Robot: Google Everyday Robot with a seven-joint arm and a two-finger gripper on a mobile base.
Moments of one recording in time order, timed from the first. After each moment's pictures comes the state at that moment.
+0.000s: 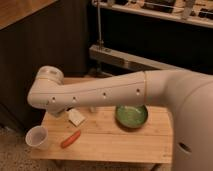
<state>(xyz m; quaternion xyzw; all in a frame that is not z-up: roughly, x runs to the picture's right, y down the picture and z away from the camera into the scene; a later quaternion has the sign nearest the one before) -0.208 0.086 0.643 -0.15 -0.16 -0.30 0.93</state>
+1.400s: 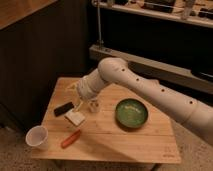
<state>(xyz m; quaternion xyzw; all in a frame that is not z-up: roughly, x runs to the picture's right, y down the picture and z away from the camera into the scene) -0.146 0.033 0.645 -0.20 -0.45 -0.11 0.86</state>
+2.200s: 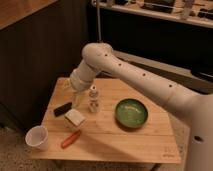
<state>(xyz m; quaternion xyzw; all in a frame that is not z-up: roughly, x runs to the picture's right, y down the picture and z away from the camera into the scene) -0.172 0.025 0.650 -0.27 -0.37 -0.22 0.86</state>
